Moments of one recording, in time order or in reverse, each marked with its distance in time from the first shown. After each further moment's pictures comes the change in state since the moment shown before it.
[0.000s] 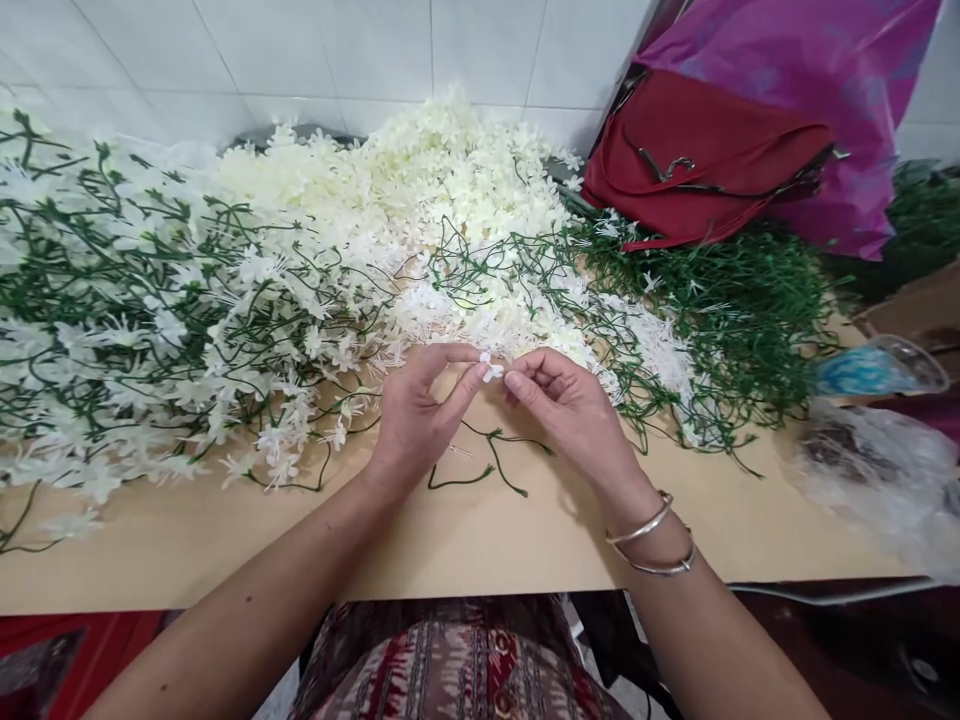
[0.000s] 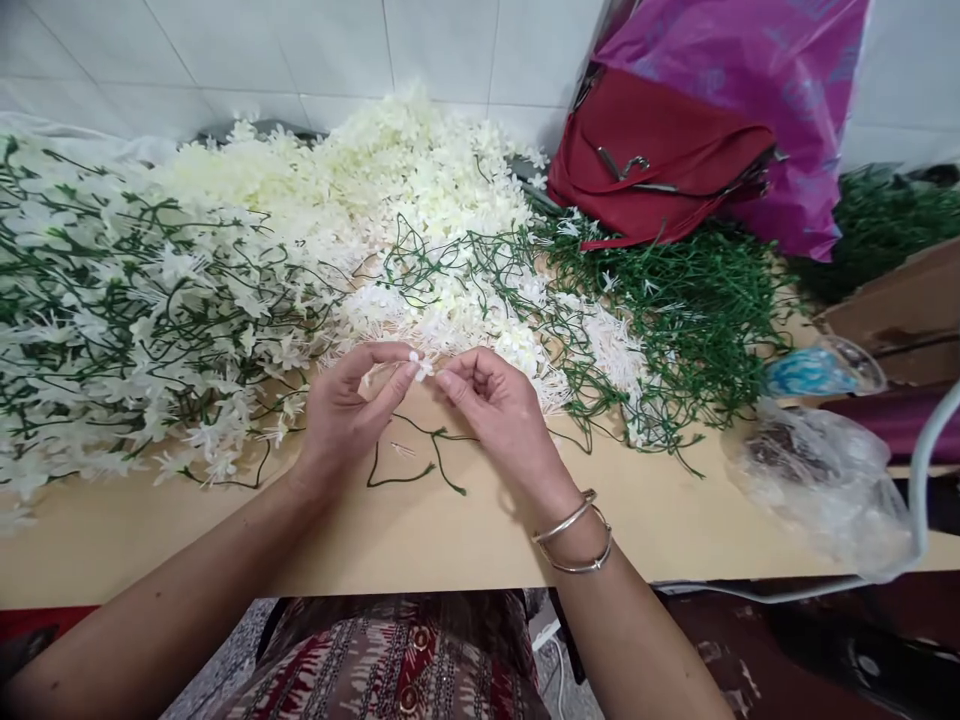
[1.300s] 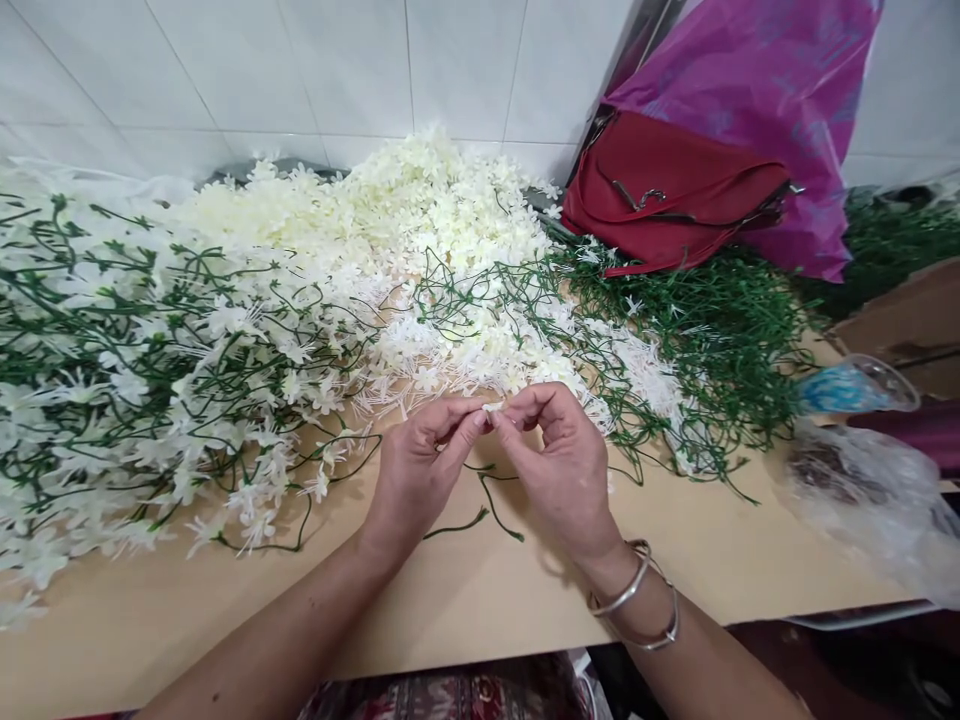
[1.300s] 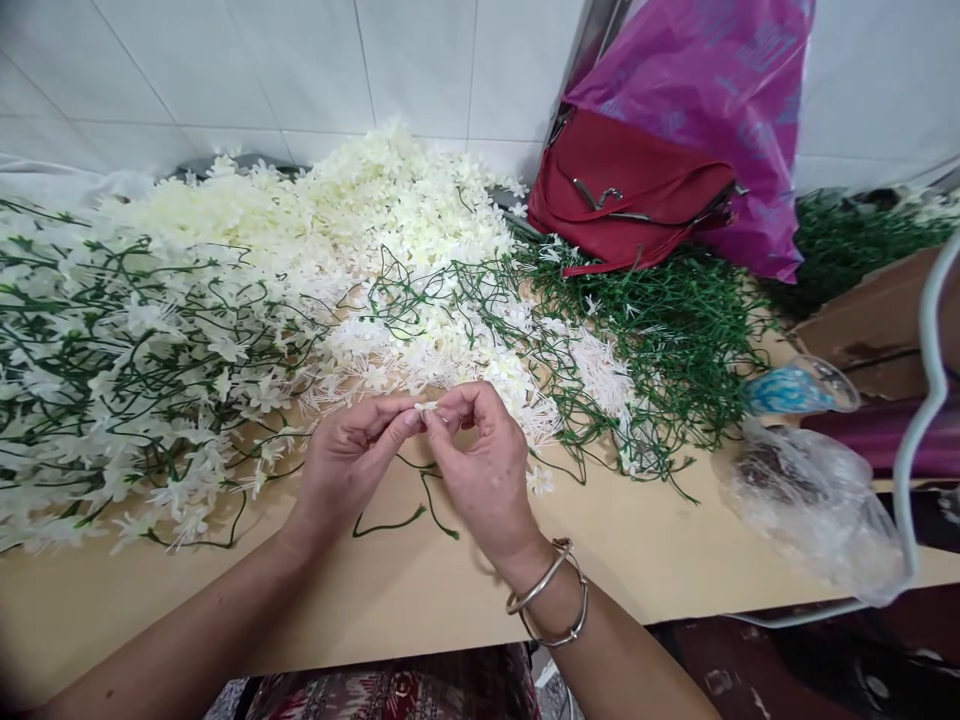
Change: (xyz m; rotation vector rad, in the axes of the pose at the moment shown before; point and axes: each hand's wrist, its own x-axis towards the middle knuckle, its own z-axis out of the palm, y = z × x) left_hand -0.012 -0.001 0.013 -0.314 -0.150 -0.343; right_hand -0.008 0.003 0.026 -0.183 0.367 -0.132
